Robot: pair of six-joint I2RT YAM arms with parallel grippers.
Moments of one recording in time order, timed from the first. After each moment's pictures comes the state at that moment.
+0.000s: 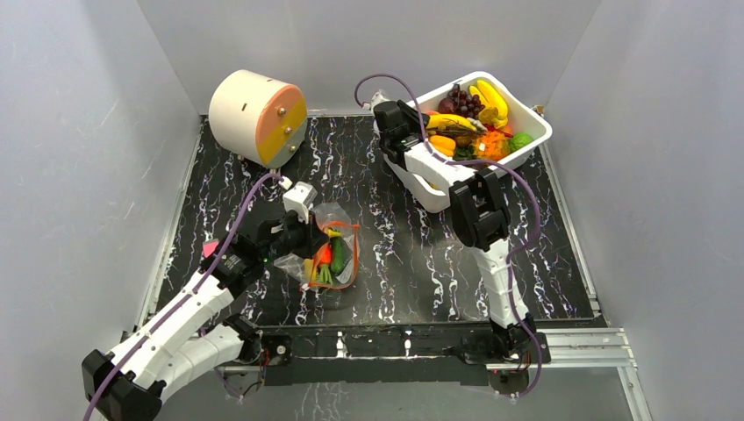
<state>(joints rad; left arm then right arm) -0.62 0.82 0.71 -0.42 0.14 -0.26 0.50 2.32 1.95 -0.06 0.82 -0.78</state>
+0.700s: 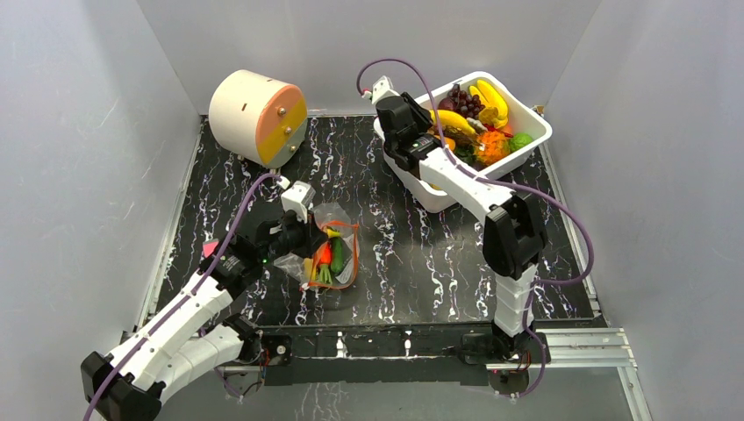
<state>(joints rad) -0.62 0.81 0.71 -0.42 0.13 -0.27 0.59 1.95 1.73 -0.15 0.81 -0.58</state>
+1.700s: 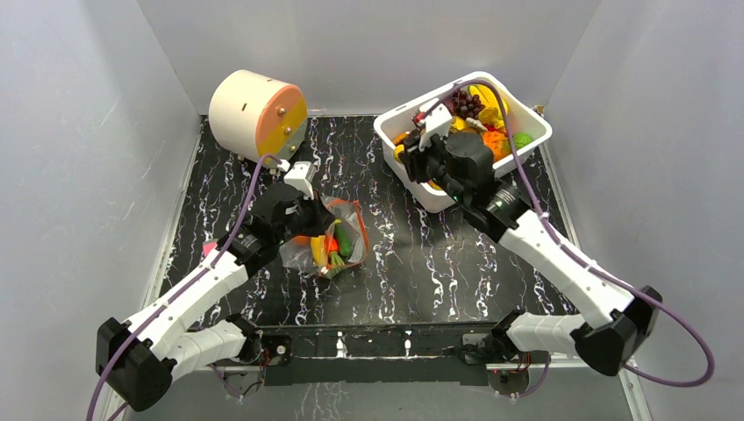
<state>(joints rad) -0.62 1.01 0.80 -0.32 -0.01 -0.46 0.68 1.24 1.29 -0.25 0.19 -0.08</state>
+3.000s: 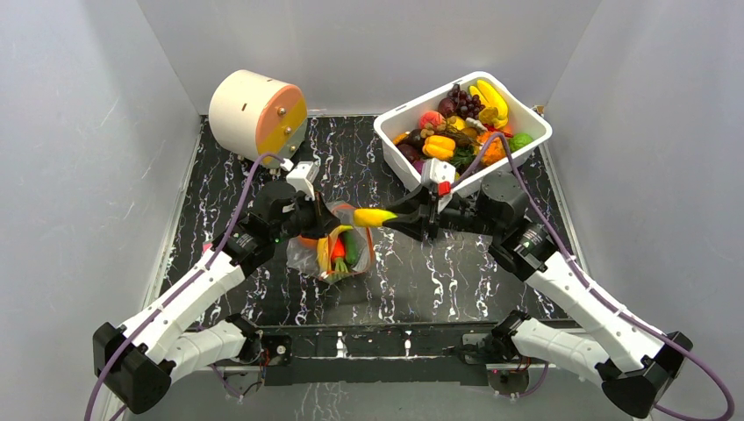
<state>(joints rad) -0.62 0.99 0.84 -0.38 0.12 -0.49 0.68 0.92 0.97 -0.08 -0.64 -0.11</state>
